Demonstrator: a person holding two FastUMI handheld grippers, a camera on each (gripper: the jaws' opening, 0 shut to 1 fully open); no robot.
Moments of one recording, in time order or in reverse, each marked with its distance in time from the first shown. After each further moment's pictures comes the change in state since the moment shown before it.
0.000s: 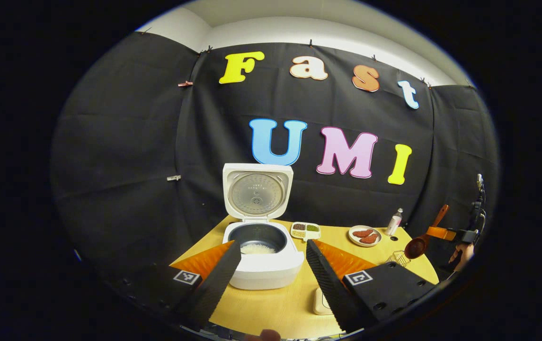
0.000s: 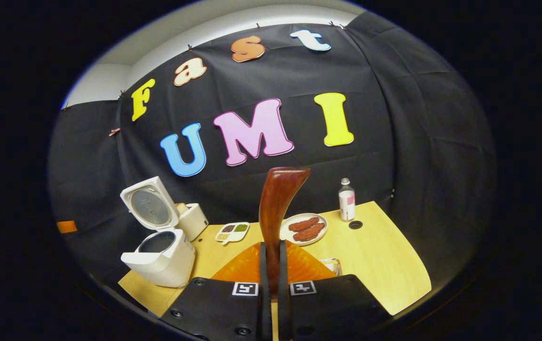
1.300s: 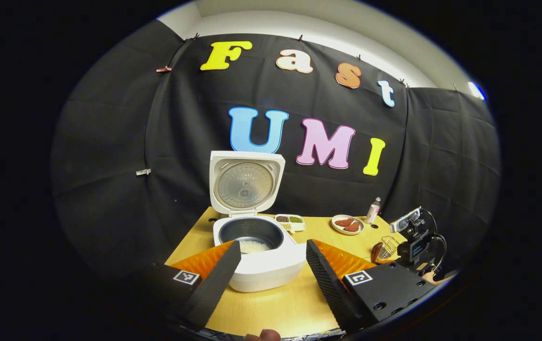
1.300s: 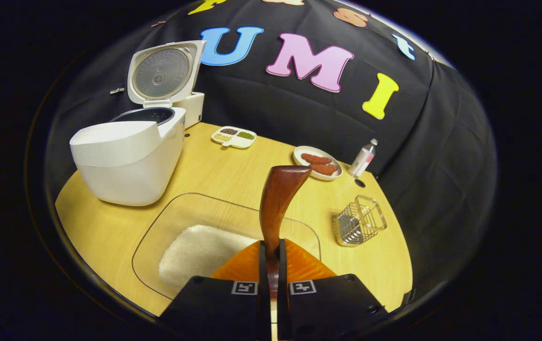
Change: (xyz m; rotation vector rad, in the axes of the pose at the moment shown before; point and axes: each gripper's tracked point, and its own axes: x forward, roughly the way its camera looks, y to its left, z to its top) left arm 0.026 0.057 -0.025 0.006 0.047 -0.220; right arm 0.028 0.104 -0.226 -0.421 0.419 -0.237
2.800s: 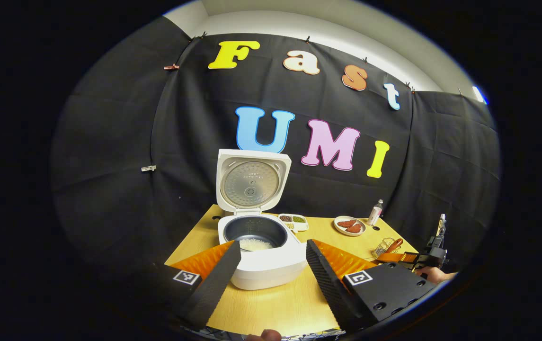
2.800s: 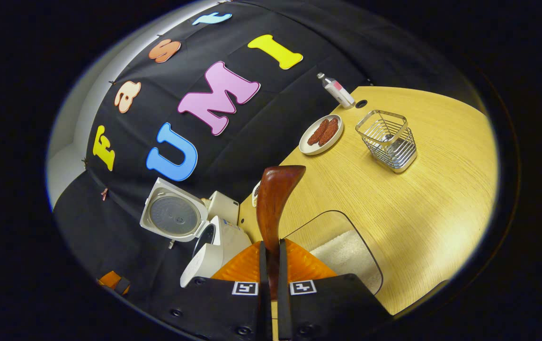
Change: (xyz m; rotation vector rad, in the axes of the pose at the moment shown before) left arm -0.008 0.007 0.000 -0.027 -0.003 0.020; right arm -0.028 -0.030 0.047 1.055 -0.132 0.401
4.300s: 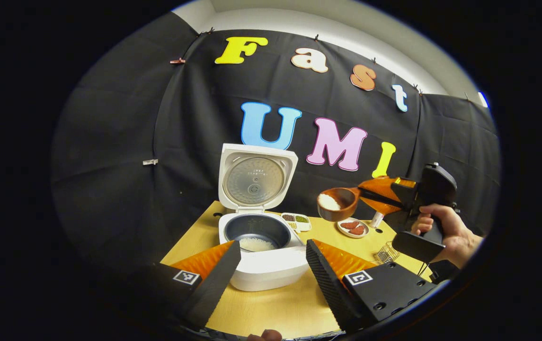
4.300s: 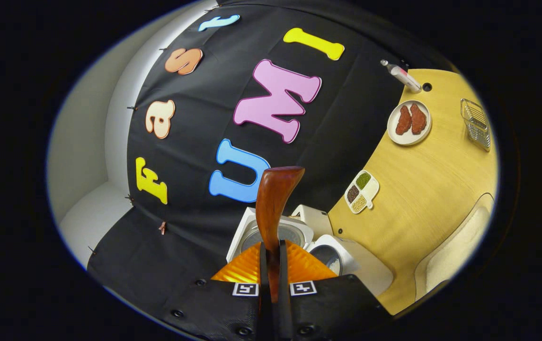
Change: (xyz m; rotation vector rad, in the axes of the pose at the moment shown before) left arm 0.021 0.012 -0.007 -0.036 0.020 0.022; right arm 0.078 0.269 0.030 0.178 -0.022 0.291
